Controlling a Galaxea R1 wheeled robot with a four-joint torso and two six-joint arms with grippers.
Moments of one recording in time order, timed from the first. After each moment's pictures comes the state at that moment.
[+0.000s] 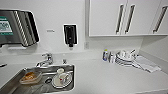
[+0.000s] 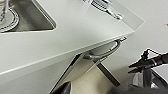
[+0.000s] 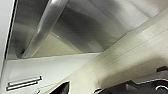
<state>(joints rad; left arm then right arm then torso) 0.85 1.69 -0.85 0.11 0.02 -0.02 -1.09 2.05 -1.36 0.14 -0.02 0.46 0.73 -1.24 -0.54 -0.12</state>
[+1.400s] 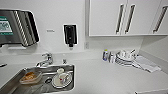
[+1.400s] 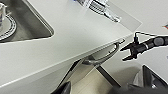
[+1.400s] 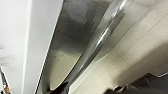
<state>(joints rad) 0.82 1.70 -0.85 0.11 0.02 -0.02 -0.79 2.11 -1.42 0.13 -0.27 0.97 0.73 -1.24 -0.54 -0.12</state>
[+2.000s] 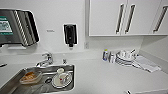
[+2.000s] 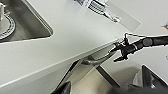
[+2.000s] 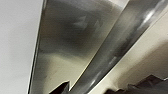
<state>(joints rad) 0.82 1.71 -0.85 0.11 0.02 -0.02 -0.79 2.27 -1.62 0.13 -0.31 1.02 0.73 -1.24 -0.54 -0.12</state>
